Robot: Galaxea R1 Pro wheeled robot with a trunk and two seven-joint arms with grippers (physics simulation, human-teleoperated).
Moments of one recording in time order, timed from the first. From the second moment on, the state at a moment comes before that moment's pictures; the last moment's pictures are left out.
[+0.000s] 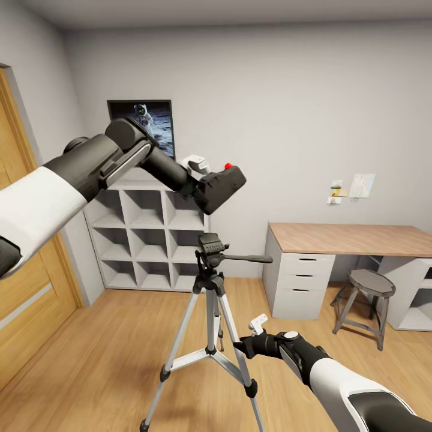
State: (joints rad) left arm -1.74 0.18 -0.98 -0.83 0.44 1.04 -1.05; right arm -0.80 0.04 0.06 -0.16 0.21 0.02 0.60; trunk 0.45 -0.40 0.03
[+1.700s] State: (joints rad) left arm -1.76 0.32 -1.19 -0.87 0.44 1.04 -1.11; right arm -0.80 0.04 0.06 -0.16 0.21 0.02 0.60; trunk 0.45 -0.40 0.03
